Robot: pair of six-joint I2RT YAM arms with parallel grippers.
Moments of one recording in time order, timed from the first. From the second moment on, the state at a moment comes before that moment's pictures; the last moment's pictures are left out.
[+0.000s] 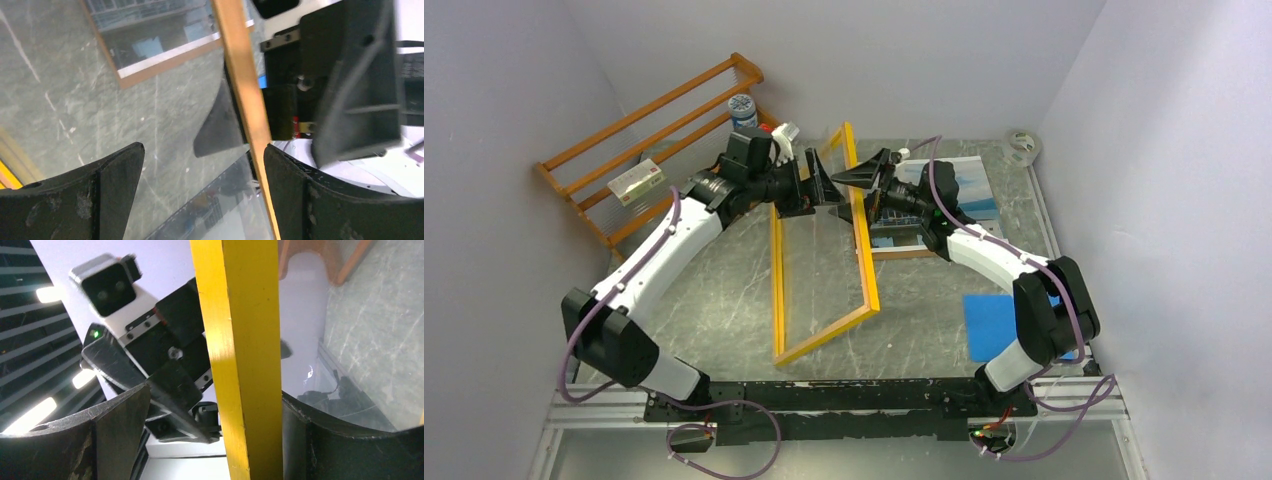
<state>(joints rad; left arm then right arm) -0.48 1.44 1.45 -0.56 0.43 -0.69 0.45 1.56 0.99 0.60 -0.79 1.73</state>
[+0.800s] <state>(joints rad) -0.52 1.51 1.71 -0.93 0.13 -0.54 0.47 1.57 1.04 0.37 -0.77 1.58</state>
